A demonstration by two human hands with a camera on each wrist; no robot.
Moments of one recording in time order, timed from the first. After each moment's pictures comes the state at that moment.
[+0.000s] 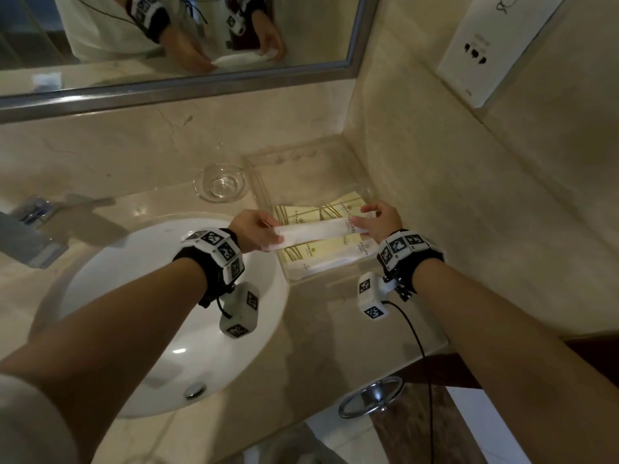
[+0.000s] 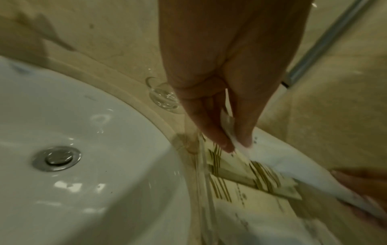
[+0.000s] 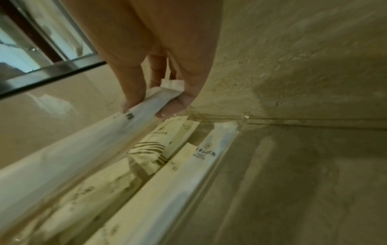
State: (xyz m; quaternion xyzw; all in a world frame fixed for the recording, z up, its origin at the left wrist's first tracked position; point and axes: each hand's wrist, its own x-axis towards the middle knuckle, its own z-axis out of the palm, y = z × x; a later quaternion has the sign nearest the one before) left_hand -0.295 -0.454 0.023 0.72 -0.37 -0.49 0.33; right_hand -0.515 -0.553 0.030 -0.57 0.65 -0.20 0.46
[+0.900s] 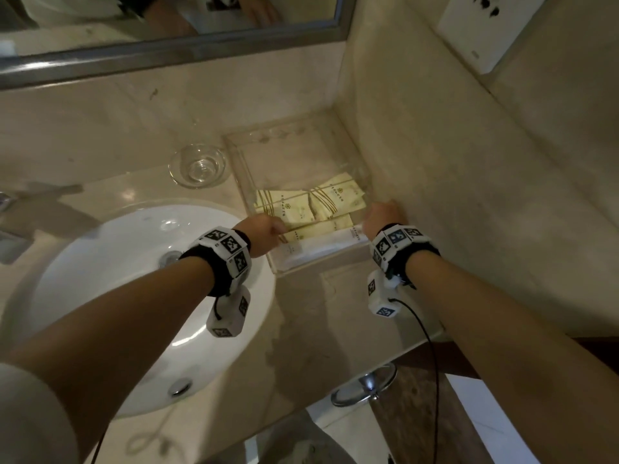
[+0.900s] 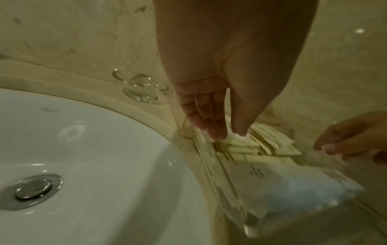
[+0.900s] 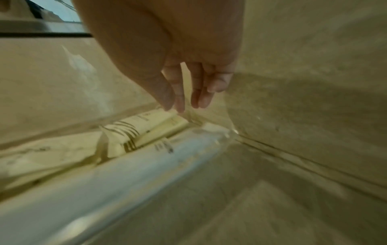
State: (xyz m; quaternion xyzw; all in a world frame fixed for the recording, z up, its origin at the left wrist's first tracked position) left_hand -0.324 -0.472 -0.005 0.71 -0.60 -0.36 0.04; right_hand -0.535 -0.572 0.000 -0.71 0.67 0.09 0.19
